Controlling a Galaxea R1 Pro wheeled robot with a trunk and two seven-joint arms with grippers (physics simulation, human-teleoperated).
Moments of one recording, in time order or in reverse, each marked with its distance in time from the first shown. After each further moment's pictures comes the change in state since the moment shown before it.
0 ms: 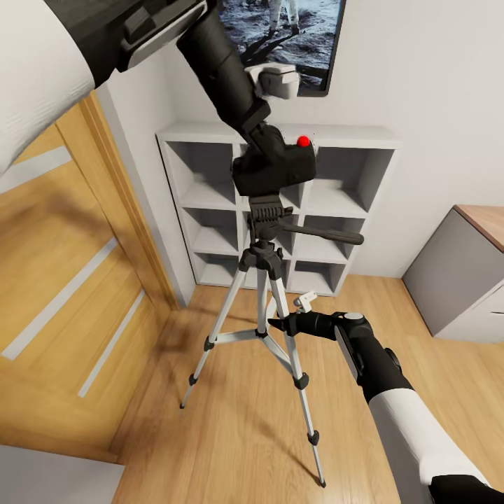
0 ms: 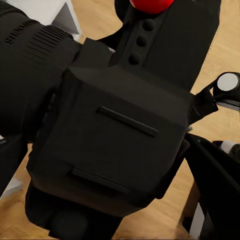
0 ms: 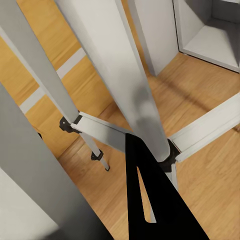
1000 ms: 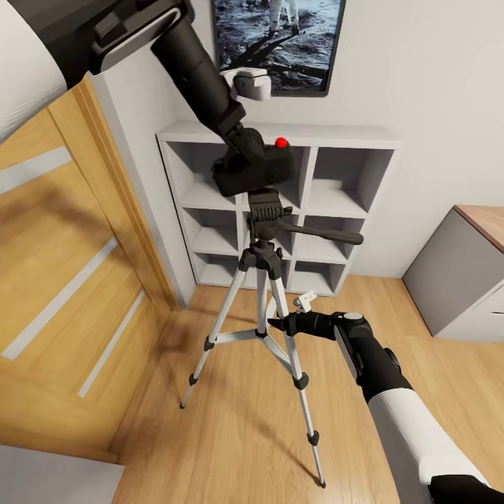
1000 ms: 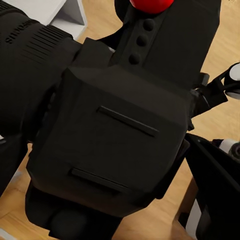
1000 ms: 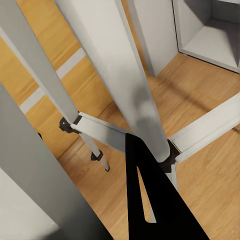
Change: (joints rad) left arm 0.000 0.081 -0.063 -0.029 0.049 0.000 -0.005; right arm 0.000 0.003 0.000 0.001 0.000 0.000 -0.005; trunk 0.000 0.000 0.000
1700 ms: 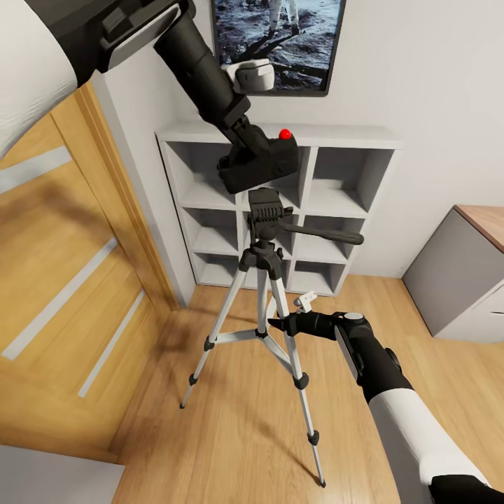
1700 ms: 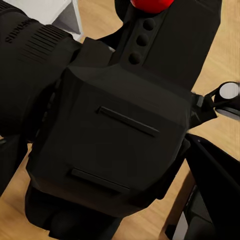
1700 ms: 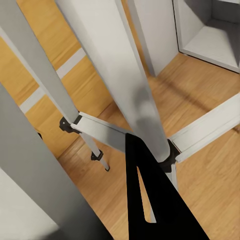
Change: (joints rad) left arm 0.000 -0.042 0.028 0.102 0.023 0.000 0.001; right arm 0.001 -0.003 0.000 0.000 0.000 -0.002 0.005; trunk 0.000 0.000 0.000
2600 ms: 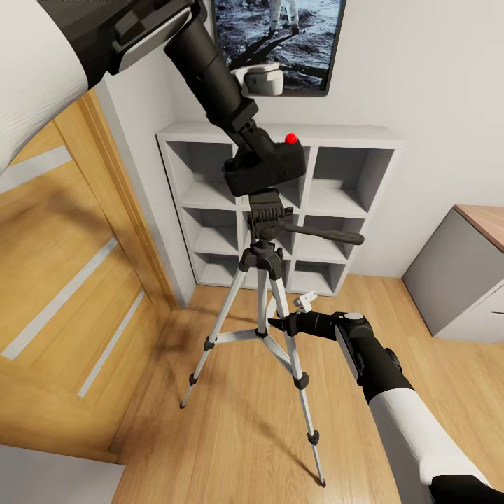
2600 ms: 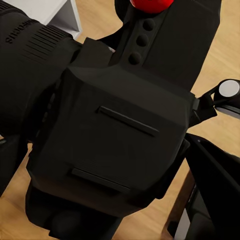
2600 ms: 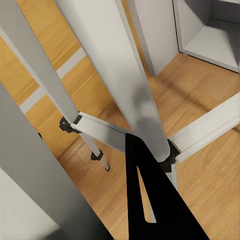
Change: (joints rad) left arm 0.000 -0.027 -0.012 0.004 -0.001 0.000 0.003; right arm 0.000 -0.001 0.000 0.000 -0.001 0.000 0.001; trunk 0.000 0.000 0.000
